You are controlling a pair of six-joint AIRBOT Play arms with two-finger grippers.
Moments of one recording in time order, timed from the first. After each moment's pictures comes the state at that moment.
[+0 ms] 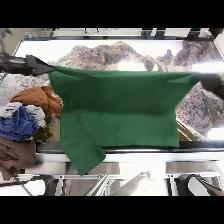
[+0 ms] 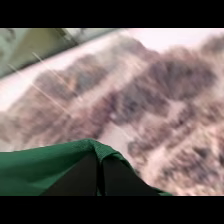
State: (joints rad) left arm 0.28 -1.54 1.55 -2.53 1.45 2.13; right arm -0.47 -1.04 0.73 -0.13 0.81 0.50
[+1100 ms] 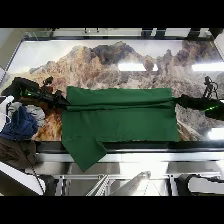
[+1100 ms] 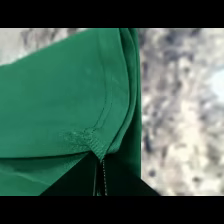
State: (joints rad) left arm 0.26 -1.90 1.38 -2.36 1.45 2.00; right arm -0.44 -1.50 0.82 -0.43 0.80 0.58
